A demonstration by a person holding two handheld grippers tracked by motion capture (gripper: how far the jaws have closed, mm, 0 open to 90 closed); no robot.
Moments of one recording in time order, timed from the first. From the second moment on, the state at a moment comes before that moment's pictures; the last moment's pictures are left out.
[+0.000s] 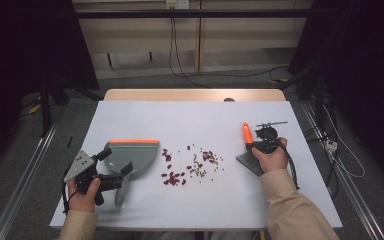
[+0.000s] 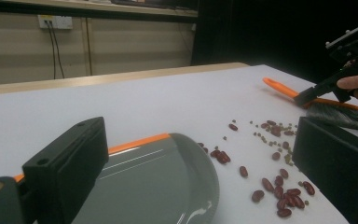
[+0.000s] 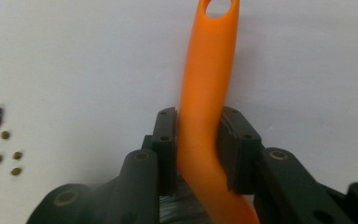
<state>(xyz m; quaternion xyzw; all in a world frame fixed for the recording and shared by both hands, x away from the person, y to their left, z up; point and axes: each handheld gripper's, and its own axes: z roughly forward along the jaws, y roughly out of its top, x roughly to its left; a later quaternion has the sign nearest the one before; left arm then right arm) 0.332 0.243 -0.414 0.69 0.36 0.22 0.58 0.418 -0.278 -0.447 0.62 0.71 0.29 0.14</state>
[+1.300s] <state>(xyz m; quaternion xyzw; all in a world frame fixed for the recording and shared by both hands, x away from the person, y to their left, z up) 0.334 0.208 -0.388 0.70 0.33 0.20 0.60 0.373 -0.286 -0.382 0.55 0.63 0.53 0.14</state>
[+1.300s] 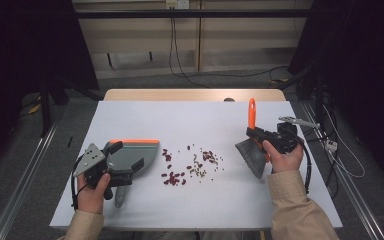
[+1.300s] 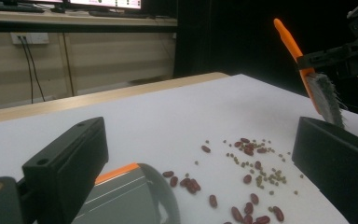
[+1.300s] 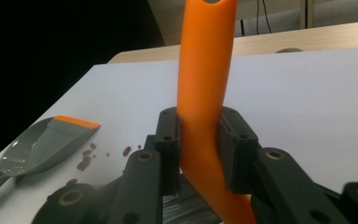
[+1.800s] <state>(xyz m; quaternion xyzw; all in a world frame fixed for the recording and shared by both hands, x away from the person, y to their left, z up) 0.344 0.182 -0.377 0.72 0.32 0.18 0.59 0.372 -0.265 -0.371 0.52 0.64 0.55 0.14</state>
